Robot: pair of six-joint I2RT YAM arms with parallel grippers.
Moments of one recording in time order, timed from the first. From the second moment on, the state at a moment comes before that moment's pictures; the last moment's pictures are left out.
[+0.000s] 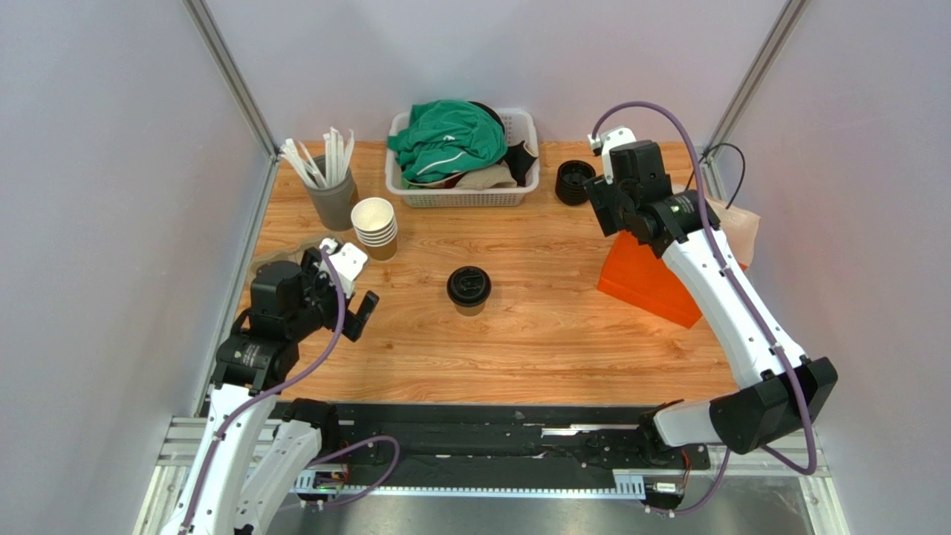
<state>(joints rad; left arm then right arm) -0.18 0.62 0.80 -0.73 0.25 0.40 0.37 1.37 1.50 -0.85 0.42 -0.19</state>
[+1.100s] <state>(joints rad) -0.18 0.62 0.80 -0.73 0.25 0.40 0.36 1.45 1.54 -0.91 0.19 -0.17</state>
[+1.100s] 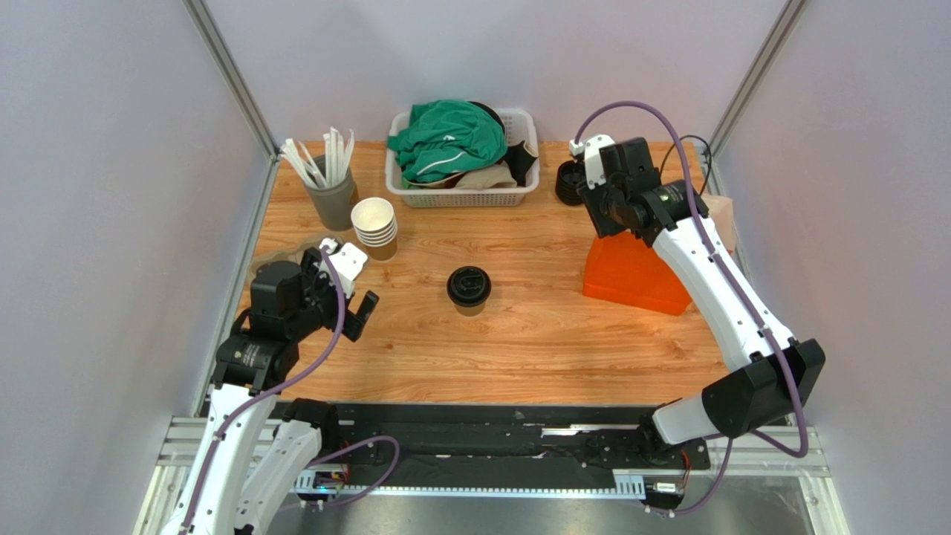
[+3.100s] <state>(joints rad) -0.17 0.62 0.80 -0.72 0.22 0.40 0.80 1.37 1.77 -1.12 -0.20 -0.38</state>
